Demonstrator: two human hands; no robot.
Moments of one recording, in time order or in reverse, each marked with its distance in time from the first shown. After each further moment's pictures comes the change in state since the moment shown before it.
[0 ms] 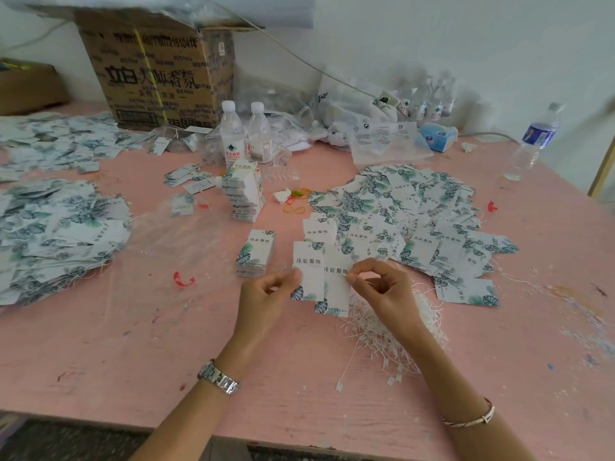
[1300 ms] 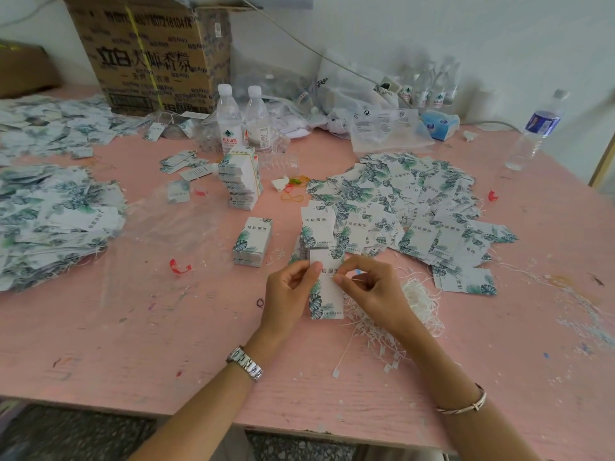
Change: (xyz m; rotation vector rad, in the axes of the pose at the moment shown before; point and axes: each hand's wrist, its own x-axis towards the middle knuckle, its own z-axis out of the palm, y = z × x) left_hand -0.005 -0.015 0.038 -0.141 -0.102 0.084; right_hand -0.002 0.004 0.007 -0.109 -0.131 -0.043
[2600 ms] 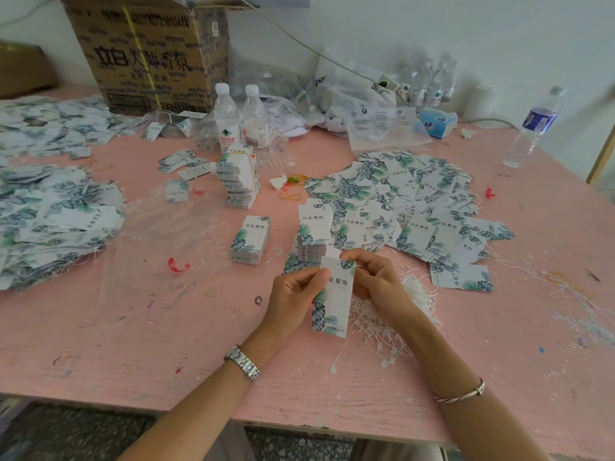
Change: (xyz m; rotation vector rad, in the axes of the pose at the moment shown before) left_hand -0.012 0.012 0.005 -0.121 -0.144 -0.042; right_hand 0.009 0.016 -0.004 0.490 -0.086 0.204
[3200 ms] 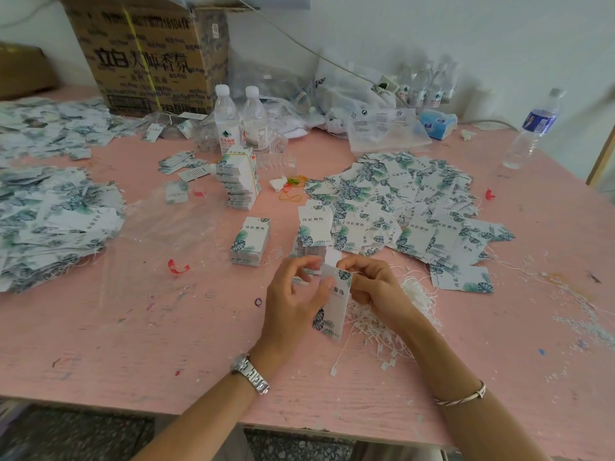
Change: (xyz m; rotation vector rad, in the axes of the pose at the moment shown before) left_hand -0.006 -0.005 -0.003 0.461 0.173 0.326; right_hand -0.003 -0.005 0.002 0.018 -0.048 0.050
